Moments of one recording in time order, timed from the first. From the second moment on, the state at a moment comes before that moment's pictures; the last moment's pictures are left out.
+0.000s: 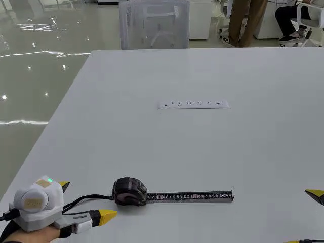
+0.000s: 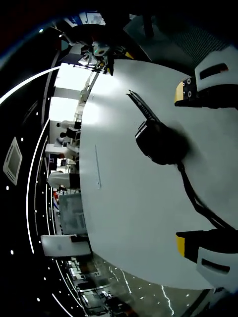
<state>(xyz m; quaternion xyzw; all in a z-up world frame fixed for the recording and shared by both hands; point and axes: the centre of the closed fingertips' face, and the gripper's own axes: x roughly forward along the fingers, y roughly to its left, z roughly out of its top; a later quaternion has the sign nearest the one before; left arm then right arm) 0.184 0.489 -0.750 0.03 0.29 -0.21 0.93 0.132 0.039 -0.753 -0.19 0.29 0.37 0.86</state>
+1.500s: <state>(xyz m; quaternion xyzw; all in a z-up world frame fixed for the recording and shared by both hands) 0.210 0.407 -0.775 -0.01 0.29 -0.10 0.95 0.203 0.113 -0.782 -0.29 0.32 0.50 0.76</state>
